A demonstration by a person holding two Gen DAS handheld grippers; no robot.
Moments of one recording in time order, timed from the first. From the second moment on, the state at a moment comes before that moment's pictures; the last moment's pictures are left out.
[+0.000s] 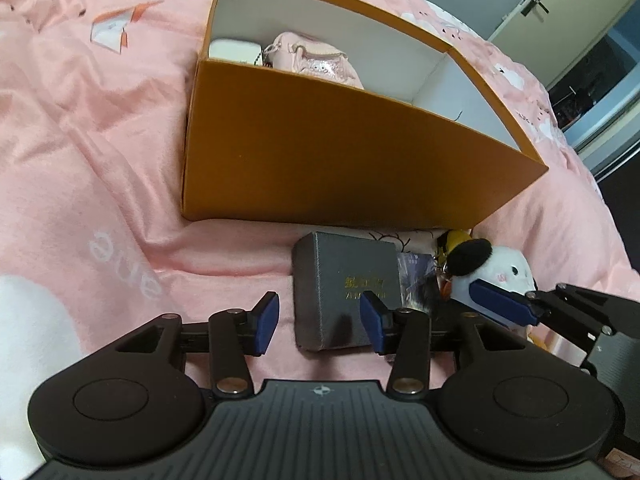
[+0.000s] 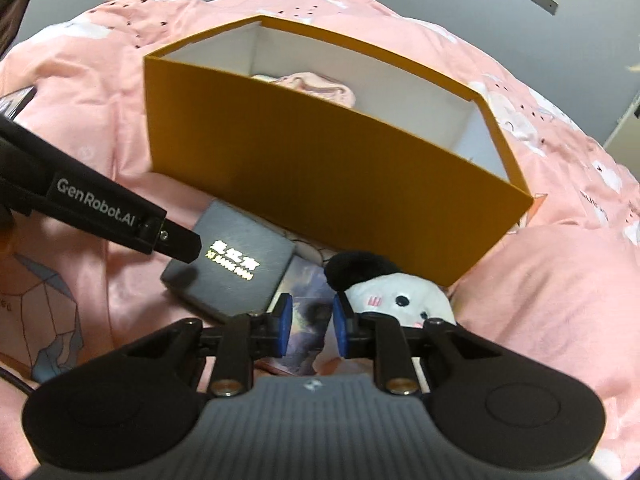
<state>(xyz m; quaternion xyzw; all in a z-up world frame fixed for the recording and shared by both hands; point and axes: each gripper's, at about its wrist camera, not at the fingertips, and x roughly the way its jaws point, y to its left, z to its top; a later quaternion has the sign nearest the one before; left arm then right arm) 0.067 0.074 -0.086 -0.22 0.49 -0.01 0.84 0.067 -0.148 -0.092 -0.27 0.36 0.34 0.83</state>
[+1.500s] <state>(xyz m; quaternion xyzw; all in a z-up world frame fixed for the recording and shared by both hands) 0.057 0.094 -0.078 -0.24 0.47 0.04 0.85 0.048 -0.059 -0.150 -0.50 0.35 0.31 0.73</state>
